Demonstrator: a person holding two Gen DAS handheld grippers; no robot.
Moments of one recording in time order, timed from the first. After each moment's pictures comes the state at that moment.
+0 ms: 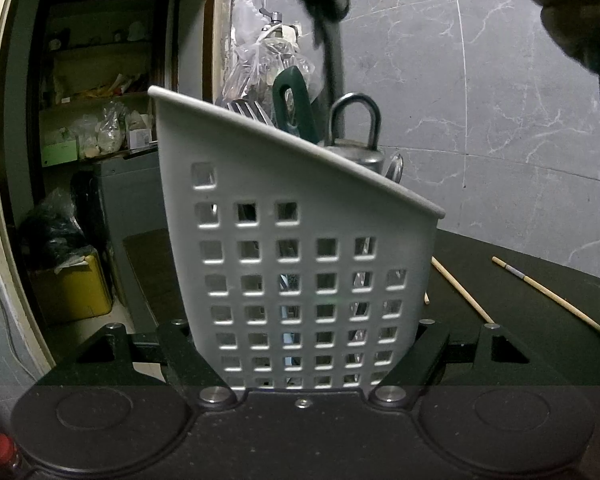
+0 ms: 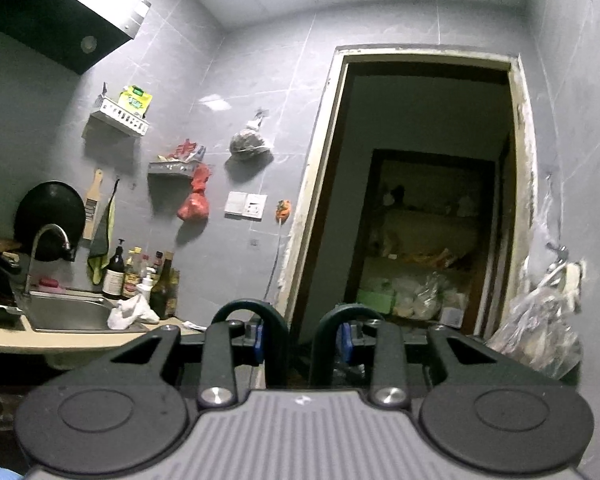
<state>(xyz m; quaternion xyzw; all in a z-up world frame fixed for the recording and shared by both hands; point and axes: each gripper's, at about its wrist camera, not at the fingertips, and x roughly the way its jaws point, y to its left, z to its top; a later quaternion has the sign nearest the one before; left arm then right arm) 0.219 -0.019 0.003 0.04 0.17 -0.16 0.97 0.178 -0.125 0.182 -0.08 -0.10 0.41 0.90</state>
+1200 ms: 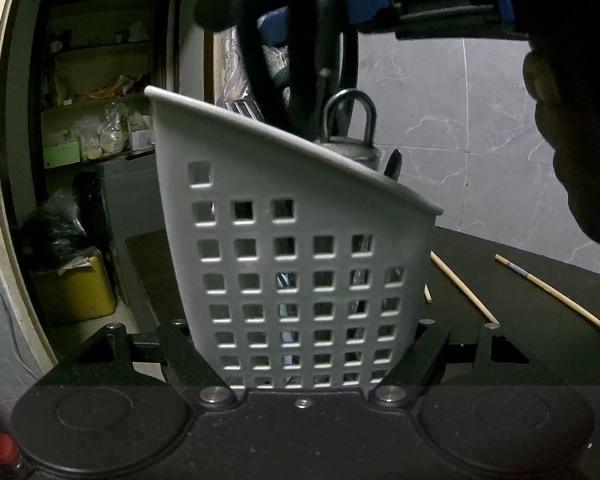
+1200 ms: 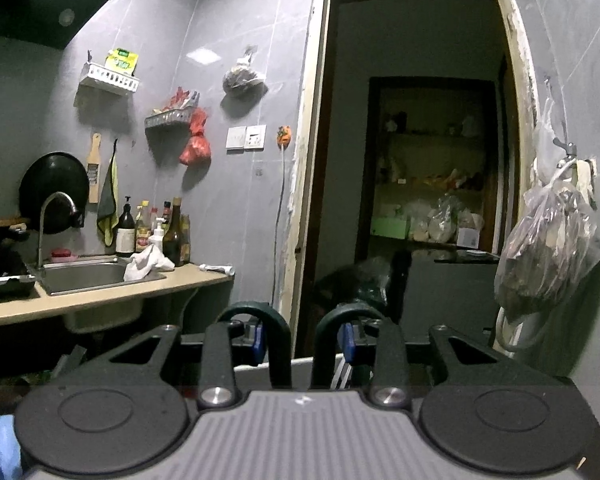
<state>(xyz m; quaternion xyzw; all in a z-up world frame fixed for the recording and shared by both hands) 0.219 -0.019 0.004 0.04 0.17 -0.16 0.97 0.206 -0.141 0.115 -0.07 0.02 0.43 0.90</state>
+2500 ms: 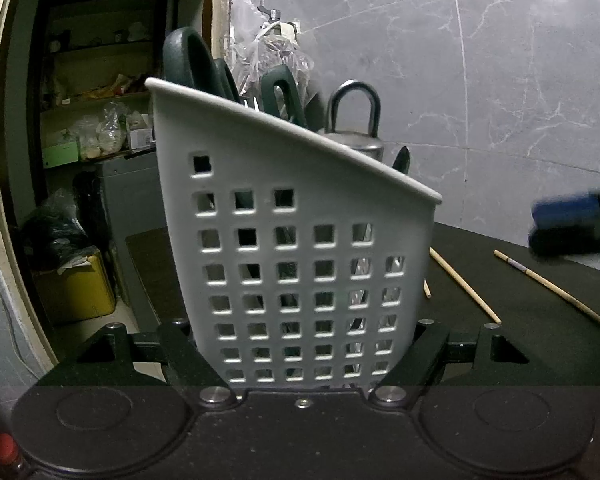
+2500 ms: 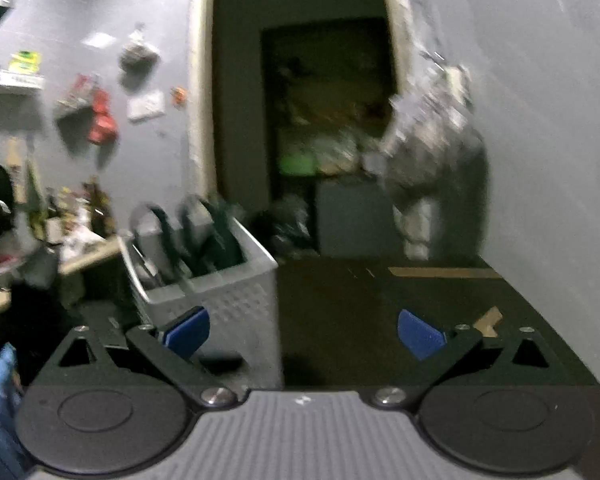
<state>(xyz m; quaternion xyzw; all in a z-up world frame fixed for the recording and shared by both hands) 0.219 -0.018 0.003 0.05 0.17 -0.16 0.97 0.179 -0.259 0.037 0.00 0.14 0.27 0.95</state>
